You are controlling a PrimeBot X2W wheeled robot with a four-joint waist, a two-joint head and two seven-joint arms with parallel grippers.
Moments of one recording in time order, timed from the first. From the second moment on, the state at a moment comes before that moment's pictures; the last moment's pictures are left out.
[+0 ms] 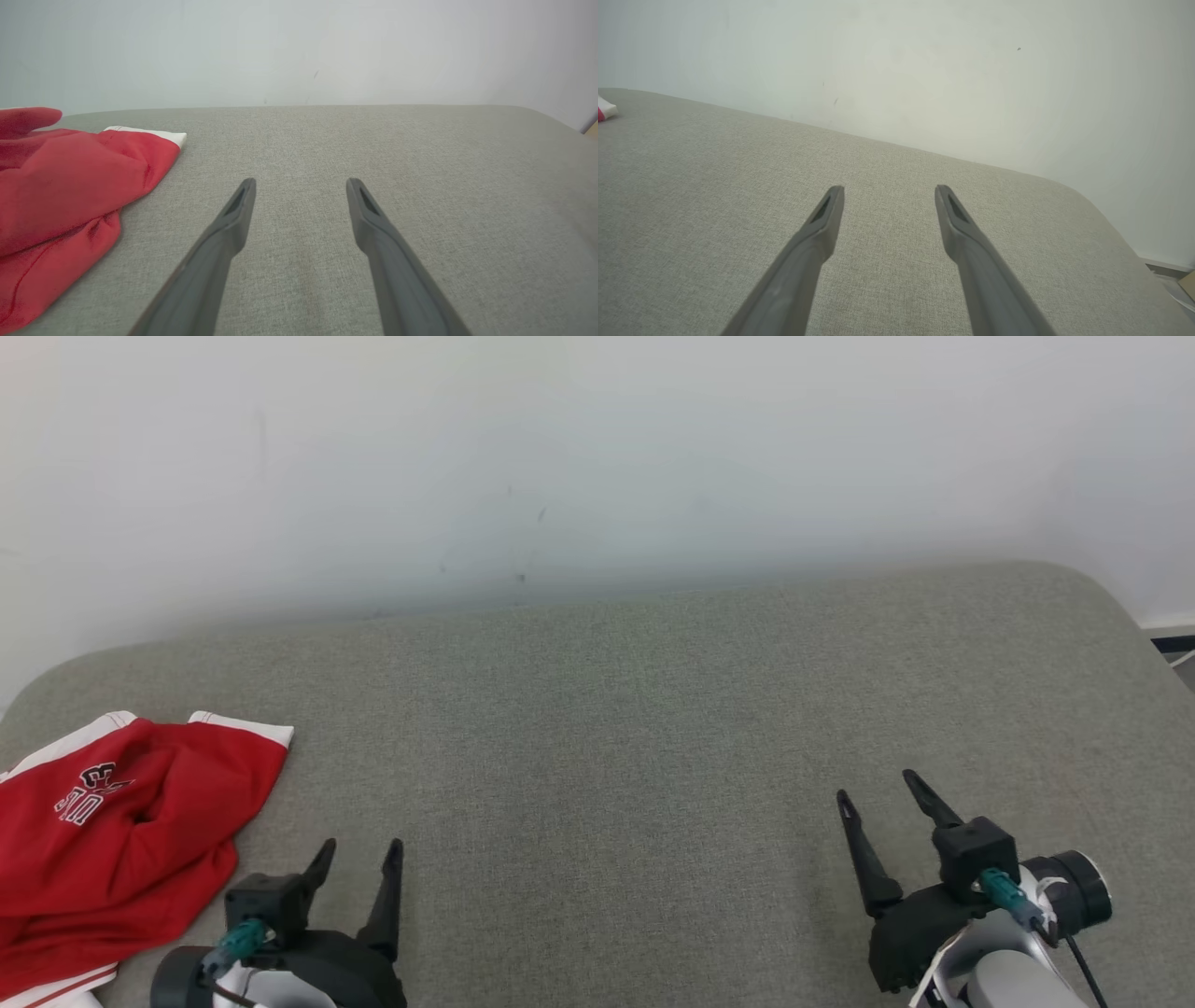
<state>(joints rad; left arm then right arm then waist) -0.30 0.22 -0.54 0.57 -0.45 0.08 -0.23 -0.25 -0.24 0.39 0.46 0.28 -0.12 -0.23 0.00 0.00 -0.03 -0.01</state>
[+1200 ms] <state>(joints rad) -0.31 0.19 -0.43 0.50 -0.49 0.12 -0.24 -0.11 -0.25 0.21 0.35 0.43 -0.12 -0.24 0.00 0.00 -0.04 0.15</state>
